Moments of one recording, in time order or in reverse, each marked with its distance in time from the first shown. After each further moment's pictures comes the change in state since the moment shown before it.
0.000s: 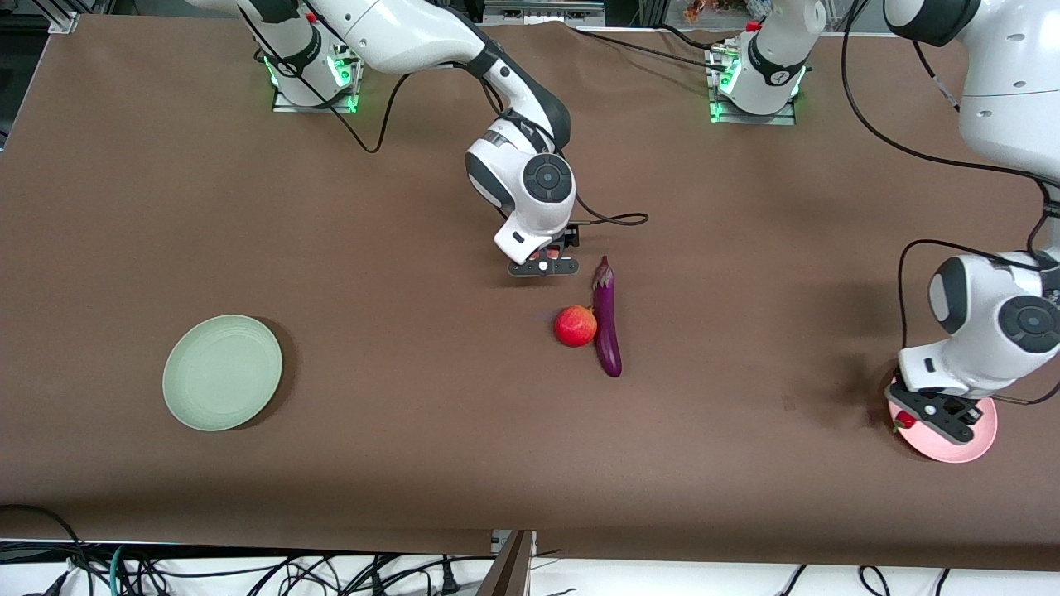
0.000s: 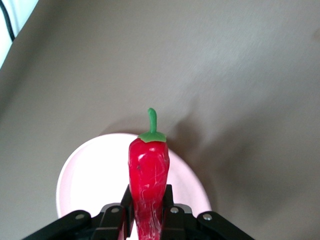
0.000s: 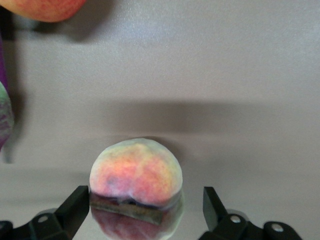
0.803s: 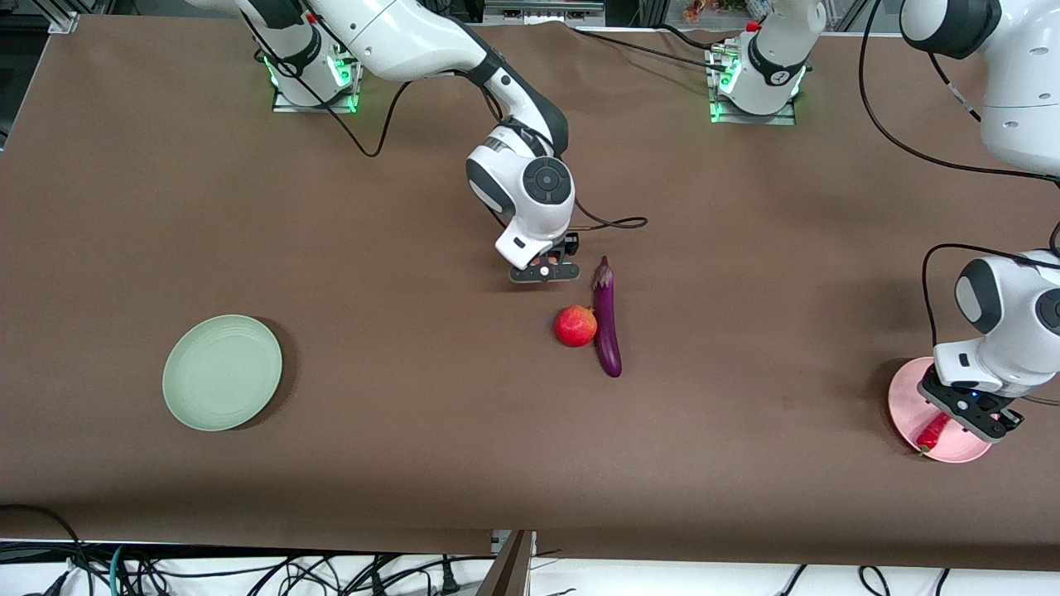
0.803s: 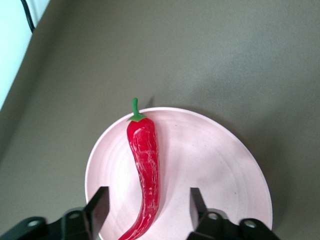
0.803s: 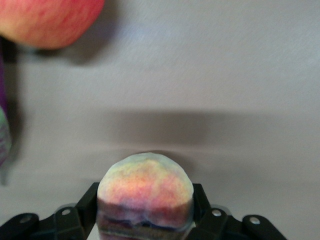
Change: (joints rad) left arm 0.072 0.047 -0.011 0.025 -0.019 0.119 0.142; right arm -0.002 0.018 -0.018 0.003 -0.037 0.062 0.000
